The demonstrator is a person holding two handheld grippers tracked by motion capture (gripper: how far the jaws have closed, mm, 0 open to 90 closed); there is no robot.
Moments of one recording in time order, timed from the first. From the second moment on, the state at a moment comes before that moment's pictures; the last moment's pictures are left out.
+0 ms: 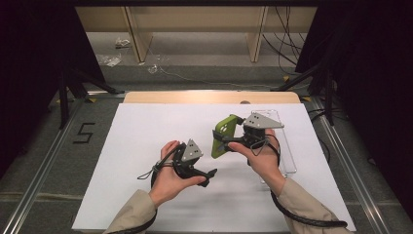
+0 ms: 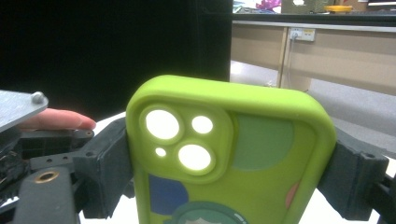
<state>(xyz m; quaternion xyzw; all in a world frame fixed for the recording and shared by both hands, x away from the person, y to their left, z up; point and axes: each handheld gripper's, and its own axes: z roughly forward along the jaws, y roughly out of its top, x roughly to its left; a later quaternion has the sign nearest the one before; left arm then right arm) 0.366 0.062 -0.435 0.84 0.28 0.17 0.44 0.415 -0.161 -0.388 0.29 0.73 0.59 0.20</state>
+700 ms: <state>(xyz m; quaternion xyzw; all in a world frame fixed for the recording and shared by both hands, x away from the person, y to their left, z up) 0.359 0.088 -0.439 0.84 0.29 0.16 0.43 0.424 -0.181 -0.378 0.30 0.72 0.59 0.21</state>
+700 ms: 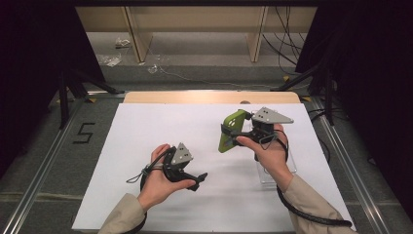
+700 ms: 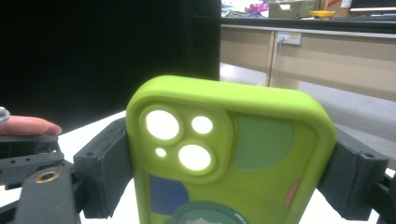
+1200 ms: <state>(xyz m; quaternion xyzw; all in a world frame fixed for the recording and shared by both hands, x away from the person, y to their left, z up) 0.355 0.100 -0.440 0.84 0.30 0.17 0.42 0.426 -0.189 -0.374 0.31 0.71 0.59 0.22</state>
